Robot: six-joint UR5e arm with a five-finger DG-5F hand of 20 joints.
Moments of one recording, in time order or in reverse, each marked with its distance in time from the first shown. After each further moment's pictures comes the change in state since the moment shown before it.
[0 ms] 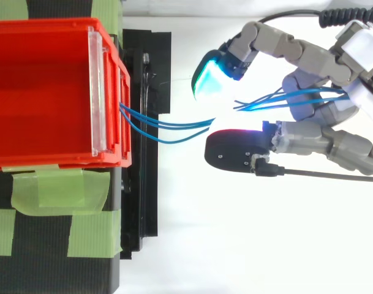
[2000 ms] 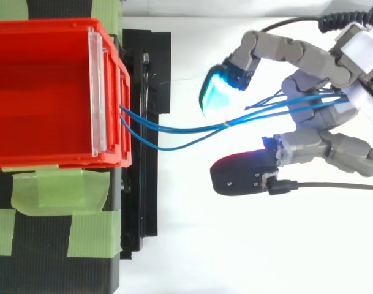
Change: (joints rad) arm 0.002 0.000 0.000 -0.003 -0.004 0.006
